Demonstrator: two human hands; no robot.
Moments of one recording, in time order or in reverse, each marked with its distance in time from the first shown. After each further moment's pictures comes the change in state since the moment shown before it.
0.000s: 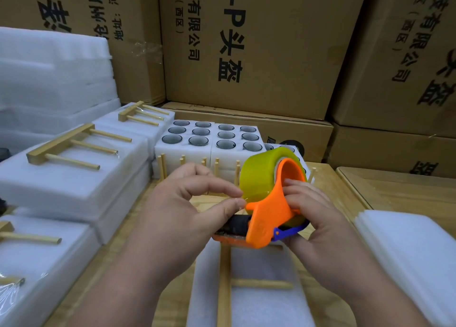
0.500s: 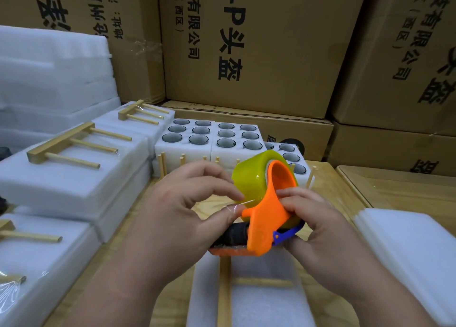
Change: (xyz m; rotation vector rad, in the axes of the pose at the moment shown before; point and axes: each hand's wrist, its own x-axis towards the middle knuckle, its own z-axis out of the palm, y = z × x) left_hand -0.002 0.000 -0.005 0.212 0.001 0.277; right_hand -0.002 0.001 -0.004 -0.027 -0.119 0.100
